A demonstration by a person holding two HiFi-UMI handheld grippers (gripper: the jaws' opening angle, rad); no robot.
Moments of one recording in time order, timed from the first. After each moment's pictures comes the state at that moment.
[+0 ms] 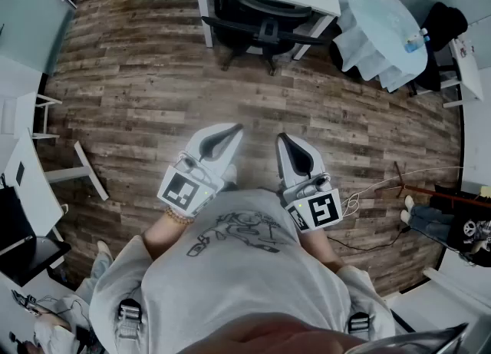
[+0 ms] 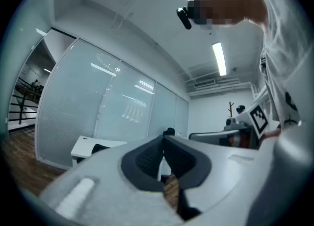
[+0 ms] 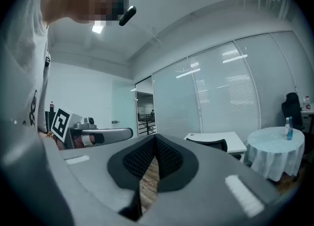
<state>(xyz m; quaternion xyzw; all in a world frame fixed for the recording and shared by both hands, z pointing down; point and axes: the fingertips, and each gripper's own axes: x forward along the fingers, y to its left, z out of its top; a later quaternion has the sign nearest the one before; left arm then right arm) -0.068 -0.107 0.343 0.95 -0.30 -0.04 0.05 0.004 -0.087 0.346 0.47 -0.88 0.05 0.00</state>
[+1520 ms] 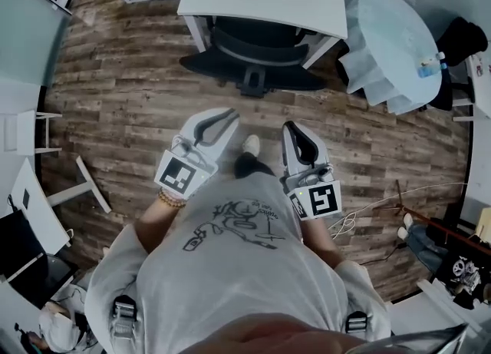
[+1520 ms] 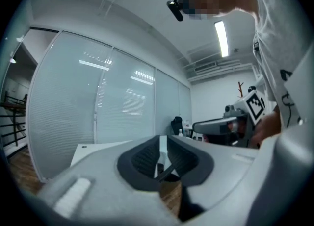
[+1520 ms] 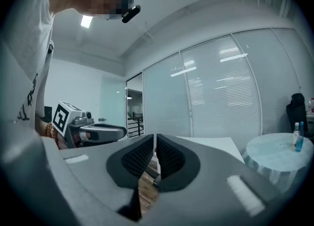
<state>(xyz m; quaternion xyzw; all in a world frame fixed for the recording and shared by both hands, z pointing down) 0.026 -0.409 0.382 0.95 -0.31 0.03 0.02 0.121 -0.387 0.381 0.49 -0.87 0.05 0.01</state>
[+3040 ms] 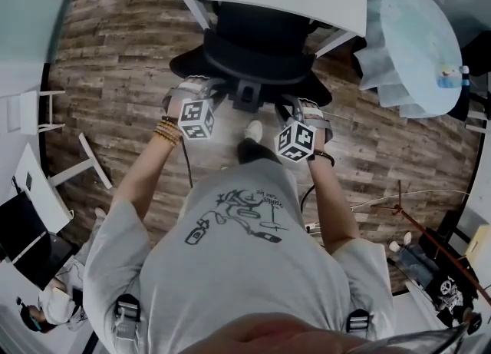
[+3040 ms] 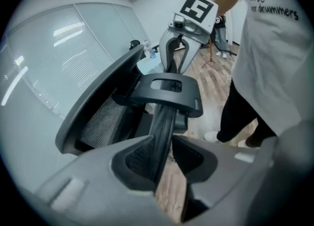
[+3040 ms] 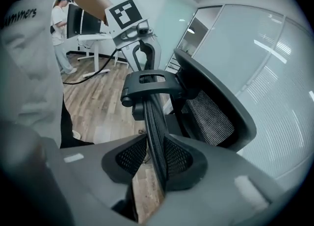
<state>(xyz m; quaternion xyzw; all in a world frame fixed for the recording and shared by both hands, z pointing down) 0.026 -0.550 0.665 0.83 -0.11 0.52 -0.17 0.162 -0.526 0.662 0.24 -0.83 -0.09 0.50</state>
